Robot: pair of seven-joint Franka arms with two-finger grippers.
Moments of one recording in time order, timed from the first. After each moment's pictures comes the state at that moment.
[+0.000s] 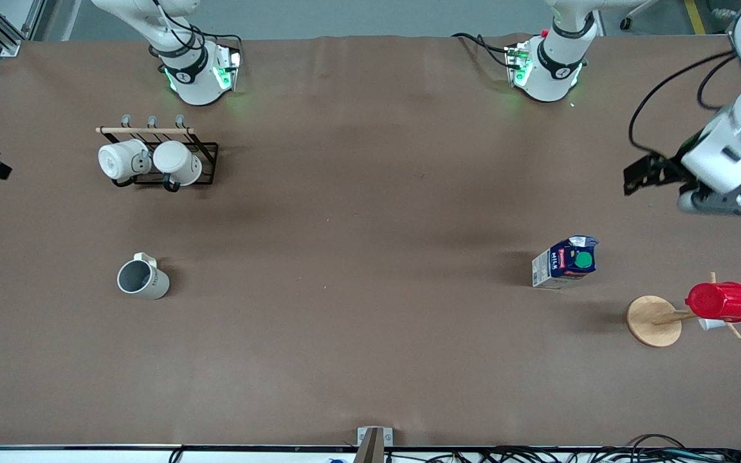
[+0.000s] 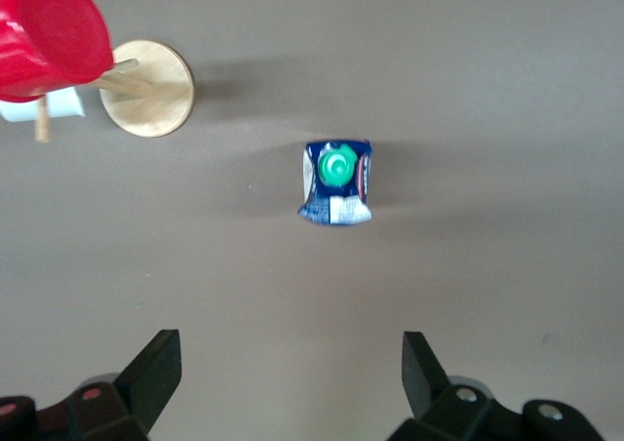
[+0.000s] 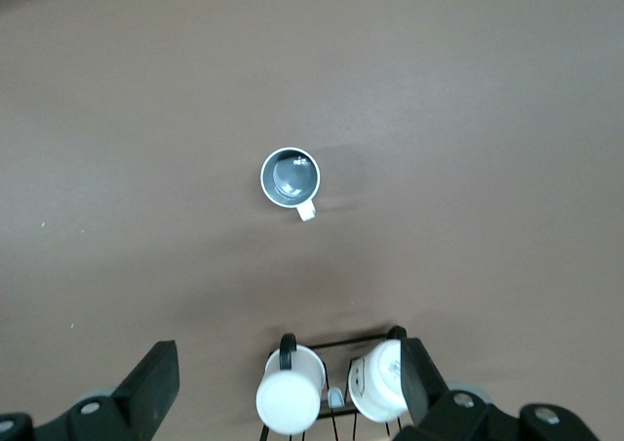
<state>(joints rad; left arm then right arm) 0.02 0.08 -0.14 -1.66 0.01 1.69 -0.05 -0.08 0.02 -0.06 -1.53 0.04 1.58 0.05</state>
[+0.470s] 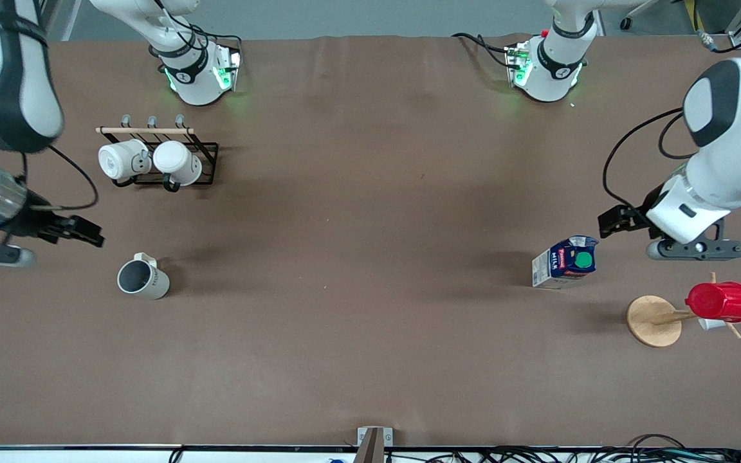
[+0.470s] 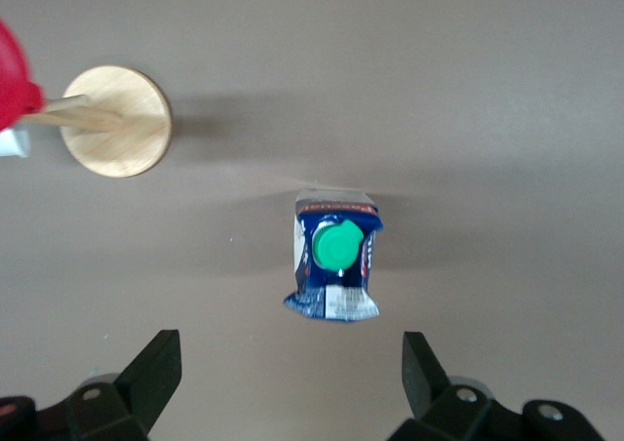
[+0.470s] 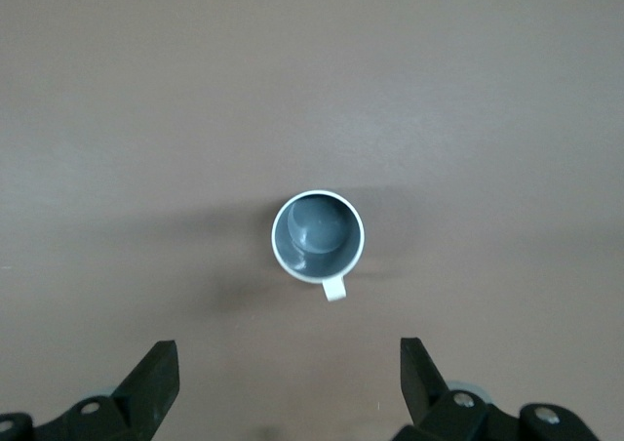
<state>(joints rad) 0.02 0.15 -0.14 -1.79 0.01 1.96 -0.08 -0.02 0.16 -0.05 -1.87 0.04 2.06 -0.02</state>
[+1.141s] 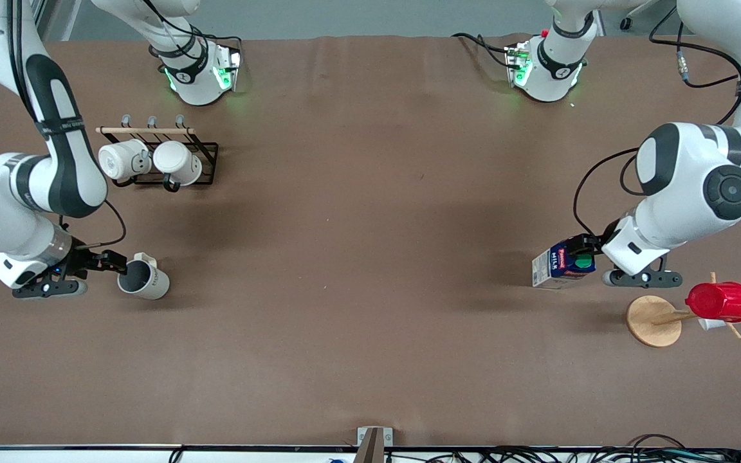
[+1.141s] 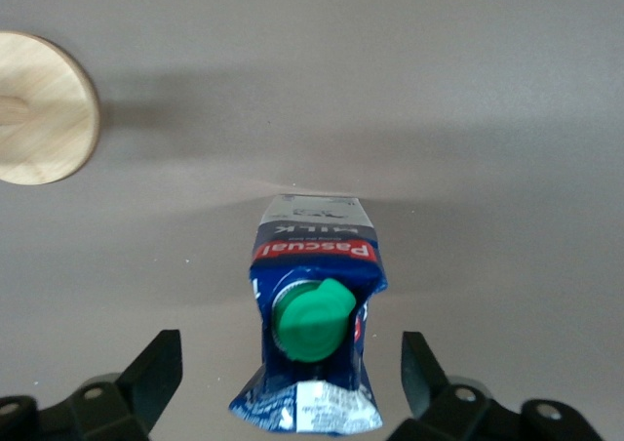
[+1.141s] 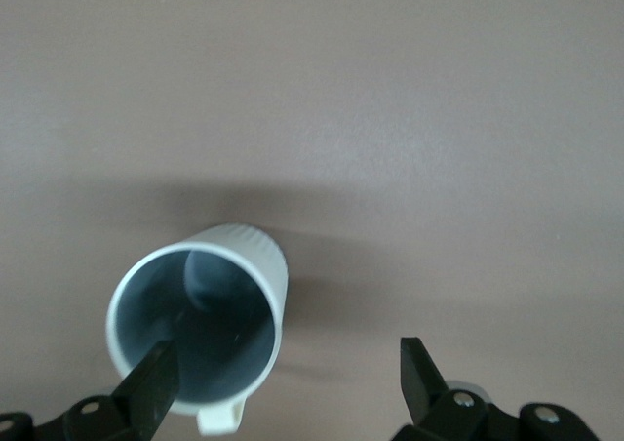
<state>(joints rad) 0.01 0.30 -0.15 -1.82 0.01 2.08 -0.08 -0.08 0.41 -0.07 -1.93 0.04 2.40 -0.27</state>
